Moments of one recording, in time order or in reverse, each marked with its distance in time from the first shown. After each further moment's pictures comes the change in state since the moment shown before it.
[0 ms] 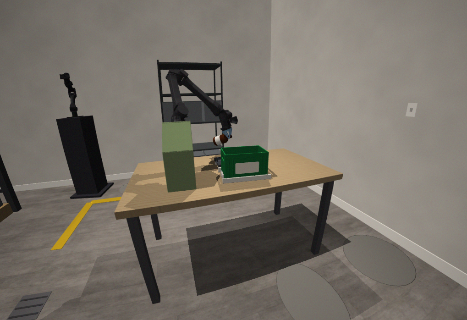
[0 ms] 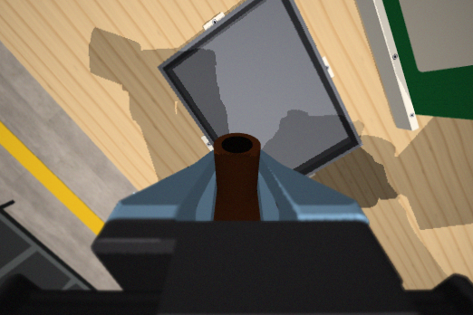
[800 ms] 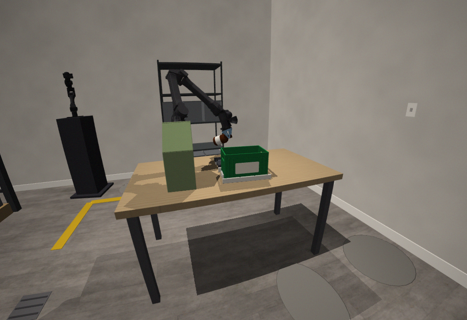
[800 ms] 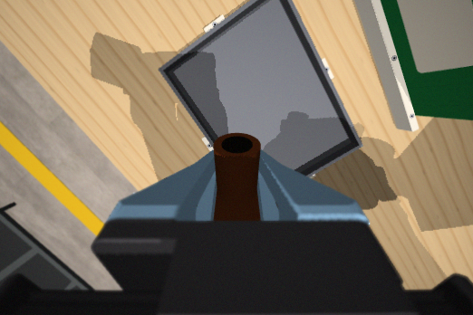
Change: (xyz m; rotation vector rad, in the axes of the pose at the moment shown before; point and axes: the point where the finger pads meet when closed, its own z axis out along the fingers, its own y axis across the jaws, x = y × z) arm -0.001 0.000 -0.001 -0.002 -0.009 0.004
